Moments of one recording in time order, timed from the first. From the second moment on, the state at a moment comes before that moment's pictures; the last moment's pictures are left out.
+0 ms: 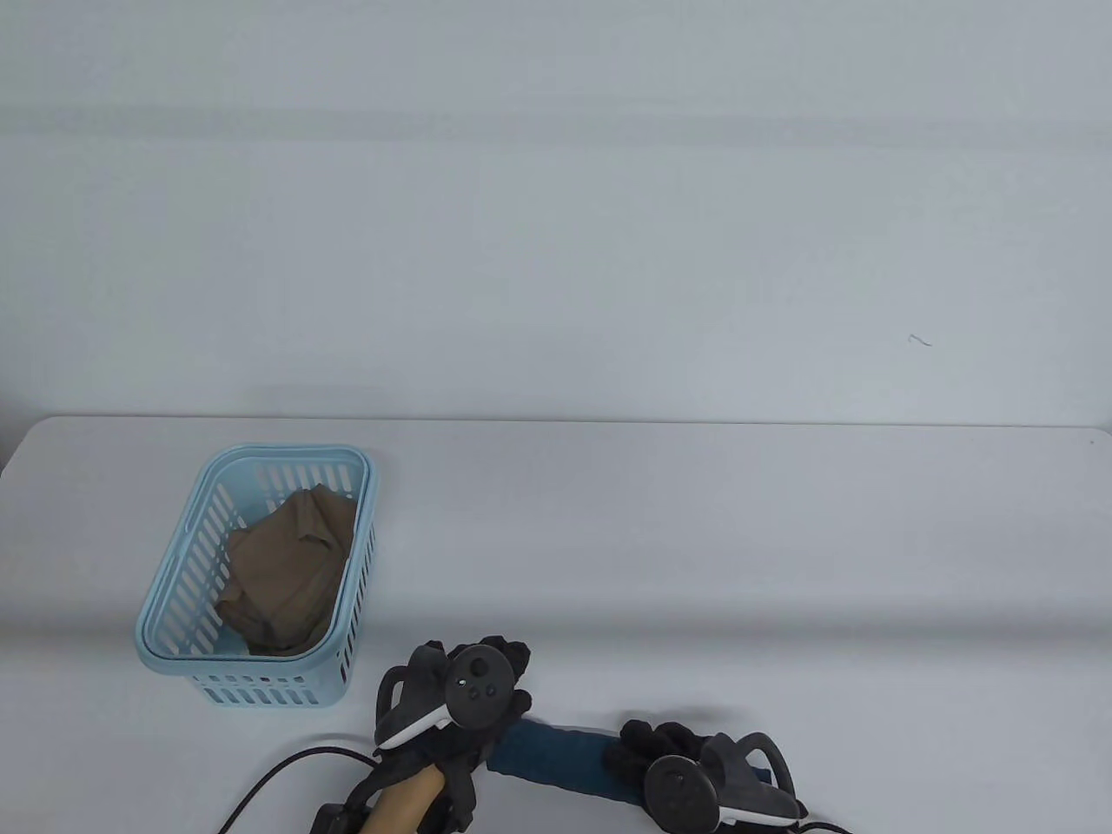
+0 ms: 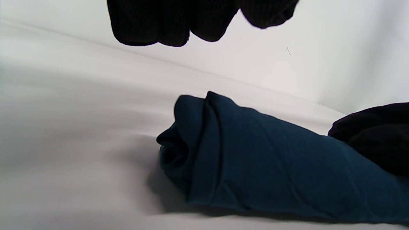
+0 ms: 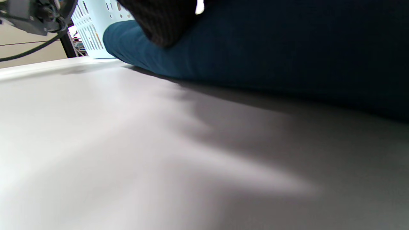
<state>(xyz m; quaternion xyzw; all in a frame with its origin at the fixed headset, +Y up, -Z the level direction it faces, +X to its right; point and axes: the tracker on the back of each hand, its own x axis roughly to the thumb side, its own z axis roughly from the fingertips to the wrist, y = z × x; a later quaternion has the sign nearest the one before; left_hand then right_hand) -0.122 -0.729 -0.344 -0.08 -0.21 0.14 0.97 0.125 -0.771 -0.282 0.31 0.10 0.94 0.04</state>
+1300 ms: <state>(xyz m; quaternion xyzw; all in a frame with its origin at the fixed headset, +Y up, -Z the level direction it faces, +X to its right) -0.114 -0.727 -0.339 -0.09 -0.22 0.13 0.96 0.327 -0.774 -0.417 -0.21 0.10 0.97 0.08</state>
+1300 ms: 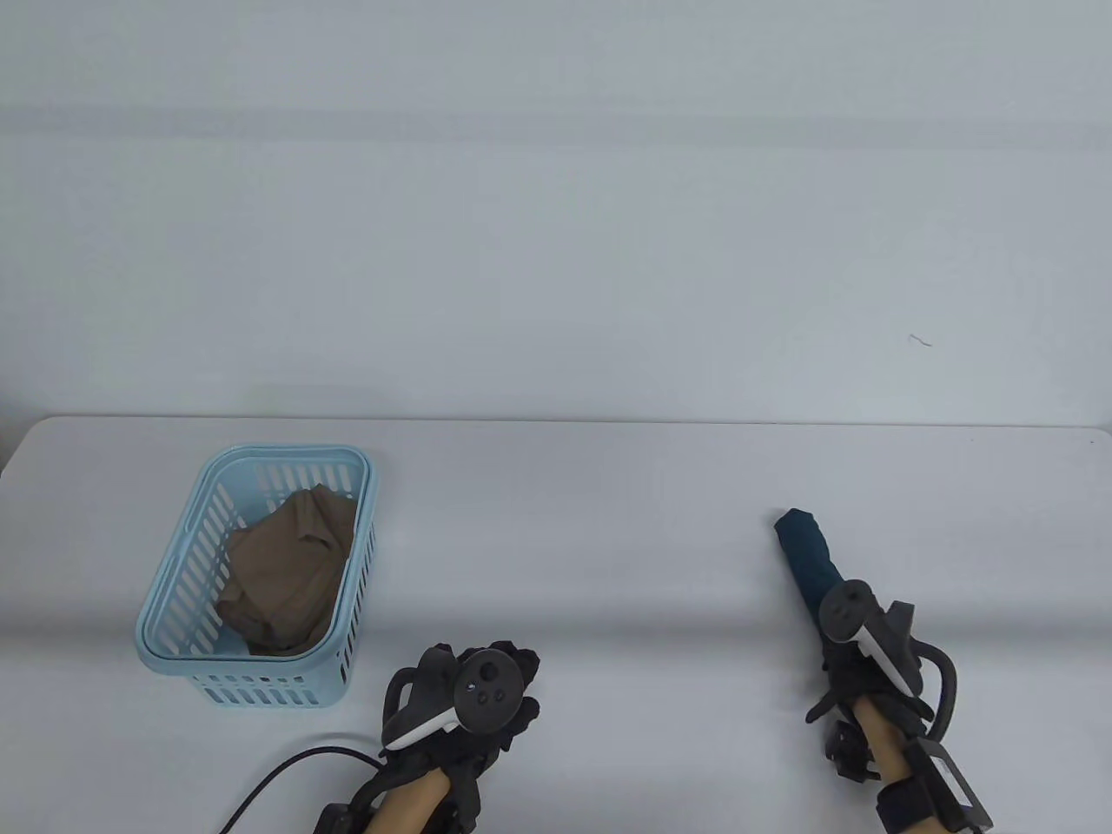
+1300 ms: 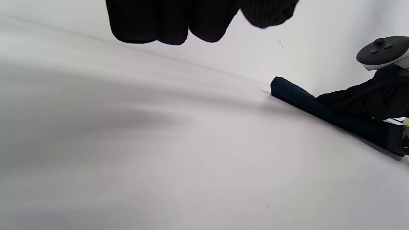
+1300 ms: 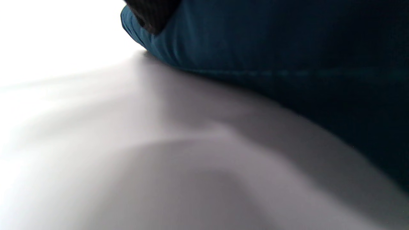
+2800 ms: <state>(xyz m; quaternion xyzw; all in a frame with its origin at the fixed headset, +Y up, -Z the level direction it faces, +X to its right) -0.107 -0.709 -0.327 -0.06 -0.24 0.12 0.96 0.212 -0.649 -0.334 0.07 -0.09 0.98 0.15</state>
